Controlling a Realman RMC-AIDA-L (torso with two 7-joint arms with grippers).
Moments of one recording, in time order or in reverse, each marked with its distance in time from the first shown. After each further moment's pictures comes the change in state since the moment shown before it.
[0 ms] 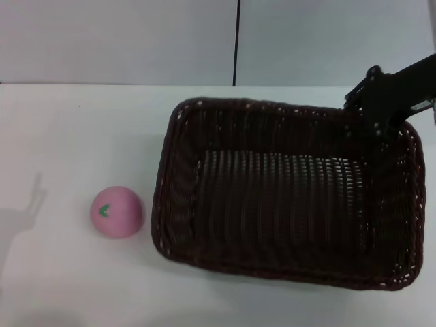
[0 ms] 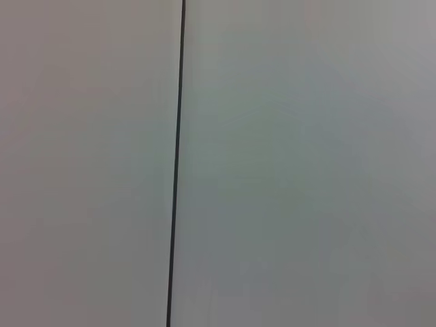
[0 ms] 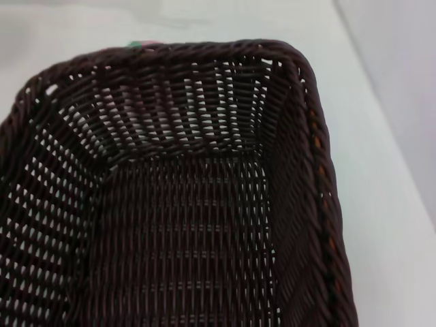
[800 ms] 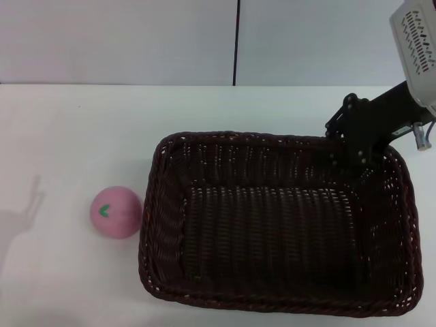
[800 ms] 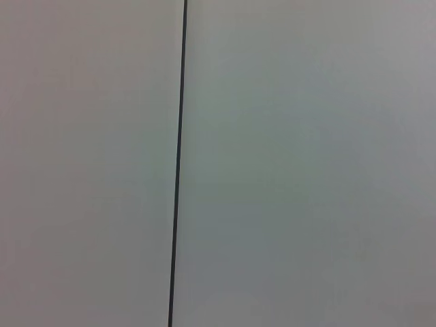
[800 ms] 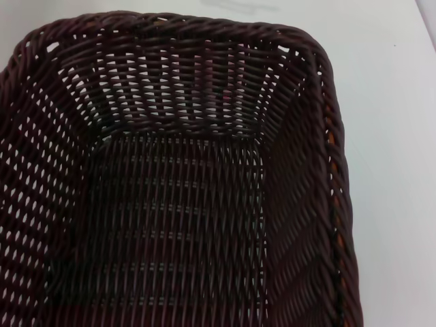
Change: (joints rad) left arm 0.007 0.000 0.000 0.002 0.000 0.018 0.000; right arm -0.004 0.031 -0.095 0.016 -0.004 0.001 -0.047
